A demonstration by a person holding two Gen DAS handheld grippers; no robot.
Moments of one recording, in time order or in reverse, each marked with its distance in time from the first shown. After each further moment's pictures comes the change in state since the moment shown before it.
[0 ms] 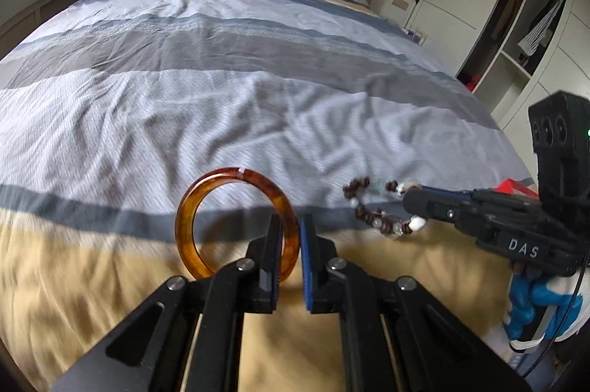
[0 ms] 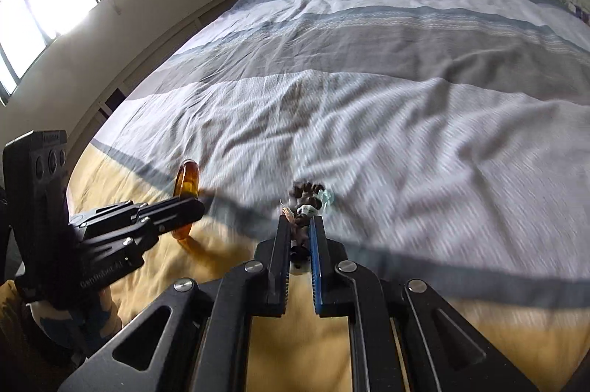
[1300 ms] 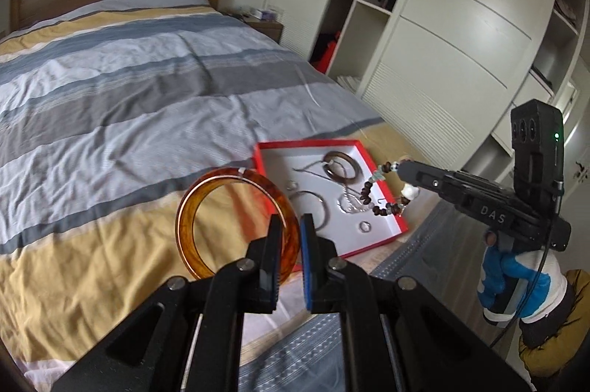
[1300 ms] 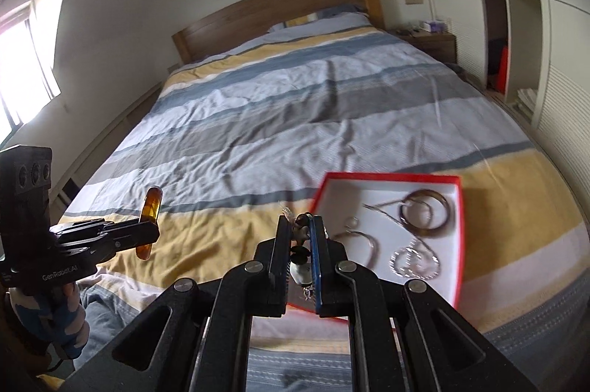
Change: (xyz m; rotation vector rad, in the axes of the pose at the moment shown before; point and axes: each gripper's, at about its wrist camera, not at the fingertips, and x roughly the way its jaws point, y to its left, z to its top) left arm -0.076 -0.338 -0.044 0.339 0.049 -0.308; right arm -0.327 -0.148 -0.158 0.240 -0.318 -0.294
